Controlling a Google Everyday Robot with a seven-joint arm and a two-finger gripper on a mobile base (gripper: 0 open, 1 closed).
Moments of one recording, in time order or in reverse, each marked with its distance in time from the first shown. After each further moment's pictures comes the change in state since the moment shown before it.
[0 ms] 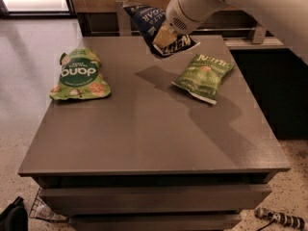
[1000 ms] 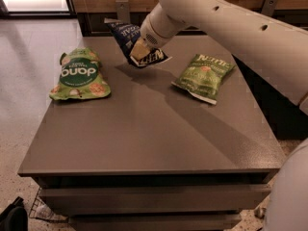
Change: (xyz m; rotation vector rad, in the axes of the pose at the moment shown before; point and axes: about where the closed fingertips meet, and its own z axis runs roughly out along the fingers) arm -0.027 0.031 0.096 -0.103 -0.041 0.052
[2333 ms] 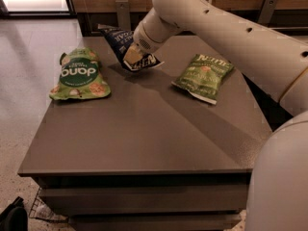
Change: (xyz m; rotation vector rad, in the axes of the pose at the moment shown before) arm -0.008 0.021 0.029 -0.110 -0.020 -0.002
